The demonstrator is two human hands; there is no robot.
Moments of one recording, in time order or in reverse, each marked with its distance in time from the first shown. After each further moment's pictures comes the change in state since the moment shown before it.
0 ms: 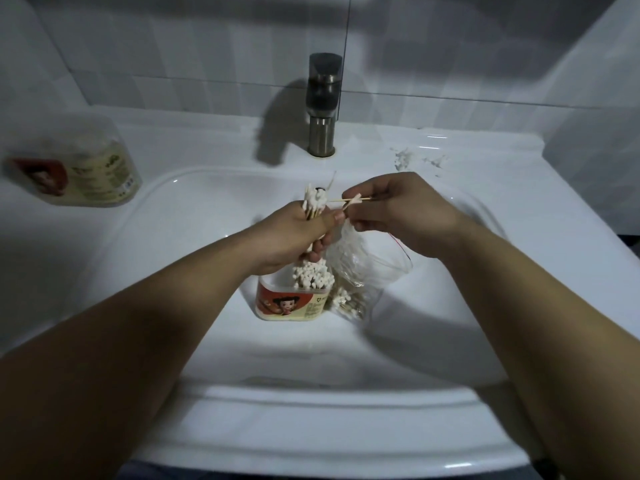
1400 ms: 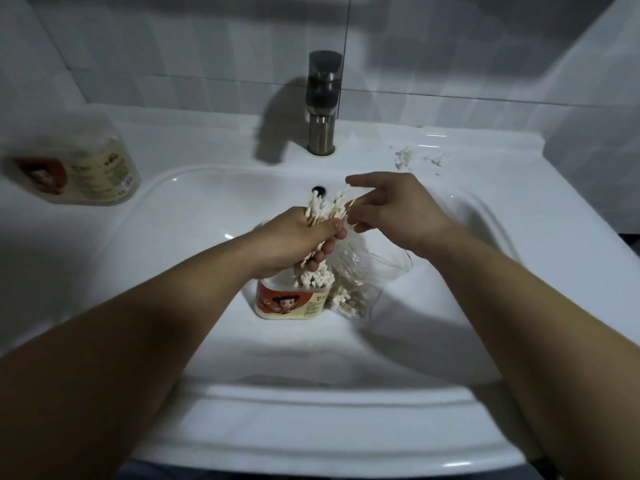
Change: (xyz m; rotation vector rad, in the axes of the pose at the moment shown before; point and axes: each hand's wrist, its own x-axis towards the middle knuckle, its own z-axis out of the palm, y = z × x) left_hand 0.002 -0.007 0.000 0.122 0.042 -0.091; right_hand 0.008 0.014 0.002 -0.317 0.118 -0.088
